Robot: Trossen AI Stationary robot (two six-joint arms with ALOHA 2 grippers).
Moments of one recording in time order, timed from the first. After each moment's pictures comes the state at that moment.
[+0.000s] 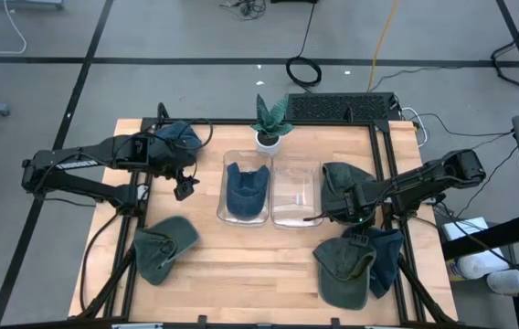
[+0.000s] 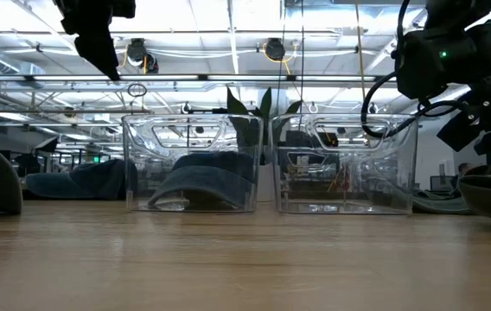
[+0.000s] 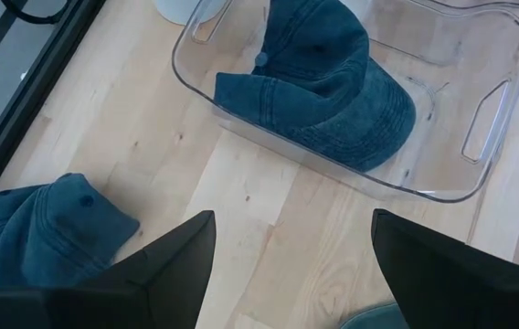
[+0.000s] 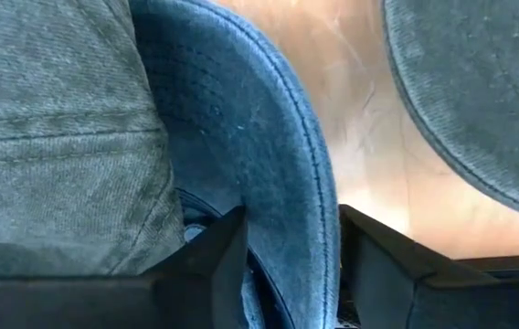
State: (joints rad) left arm 0.15 1.03 1.09 -1.05 -0.12 -0.22; right arm 0.16 1.38 0.67 -1.13 -0.31 0.46
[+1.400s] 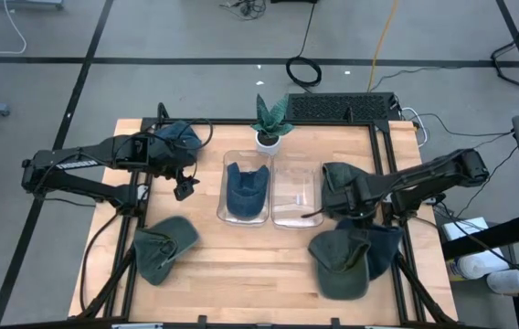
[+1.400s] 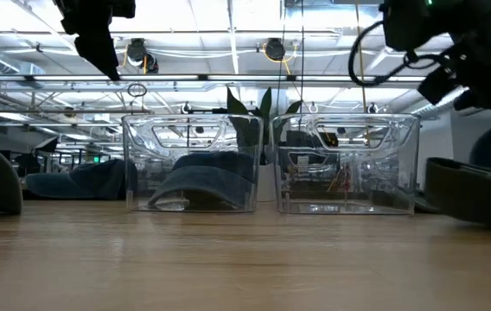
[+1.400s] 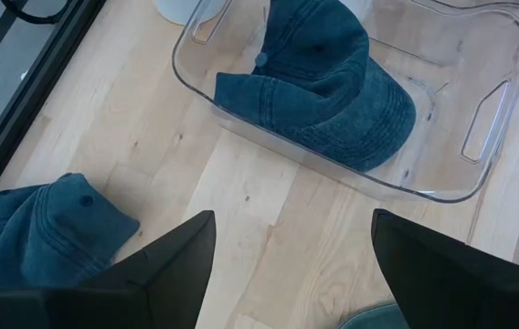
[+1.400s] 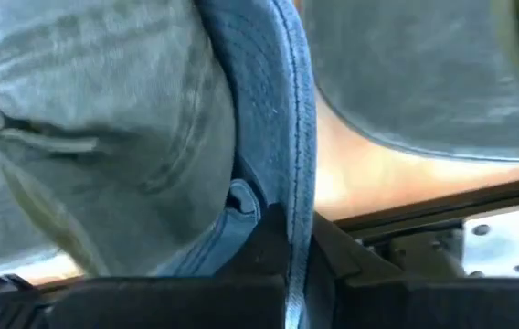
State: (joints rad) left arm 0.15 1.03 1.09 -1.05 -0.12 -0.22; right arm 0.16 1.34 0.90 -1.40 -0.17 0.49
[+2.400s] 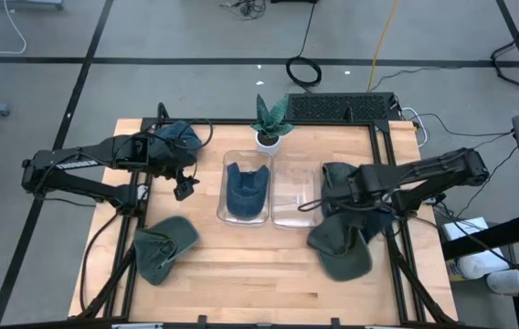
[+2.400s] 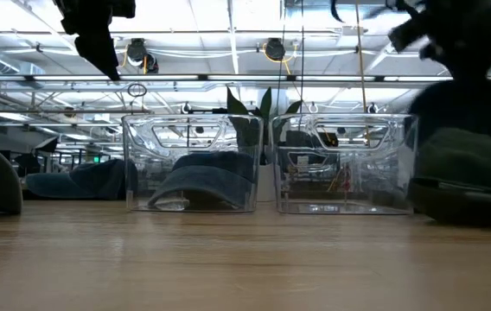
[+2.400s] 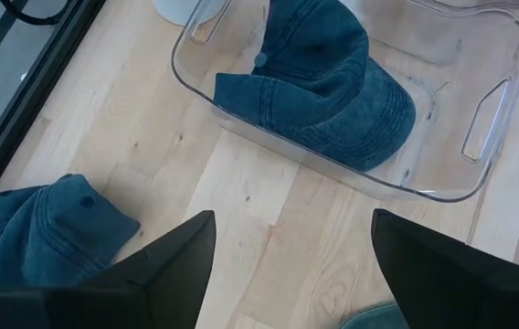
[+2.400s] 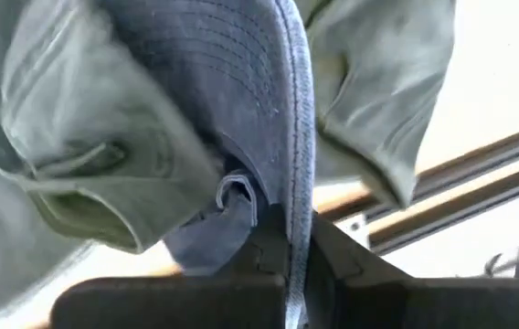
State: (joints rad) left arm 0.15 1.03 1.09 -1.05 -0.12 -0.22; right arm 0.17 1.34 1.18 -1.60 0.17 0.49
